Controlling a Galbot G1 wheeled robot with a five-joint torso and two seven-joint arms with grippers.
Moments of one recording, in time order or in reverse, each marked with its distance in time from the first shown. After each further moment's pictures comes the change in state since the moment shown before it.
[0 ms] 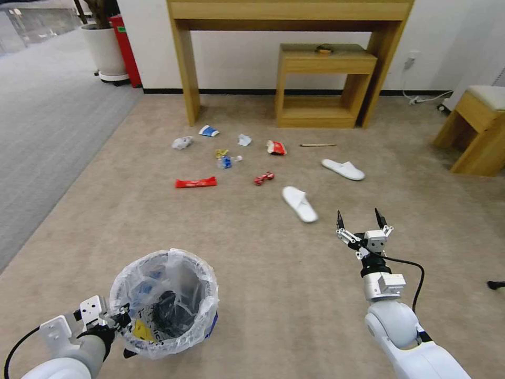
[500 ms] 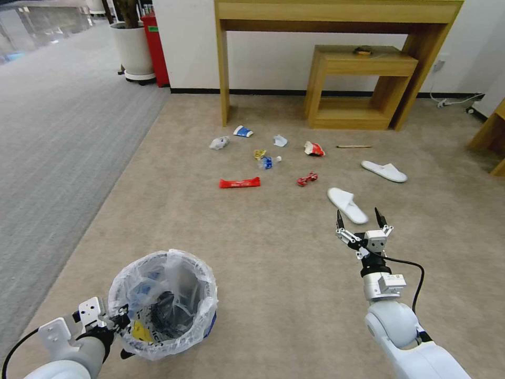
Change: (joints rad) left arm 0.005 -0.007 -0.003 -0.003 0.011 -0.005 0.004; right arm 0.001 -0.002 -0.001 -0.003 0.001 0.015 -0.004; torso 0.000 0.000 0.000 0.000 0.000
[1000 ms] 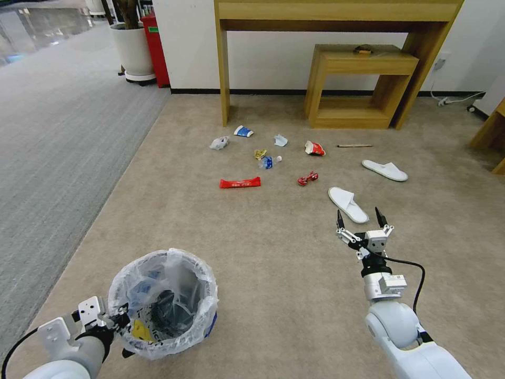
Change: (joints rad) left arm 0.004 0.001 -0.001 -0.004 0.001 -0.003 0.004; right arm -0.008 -0.002 0.008 0.009 -0.013 0.002 -0.002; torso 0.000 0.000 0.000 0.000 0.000
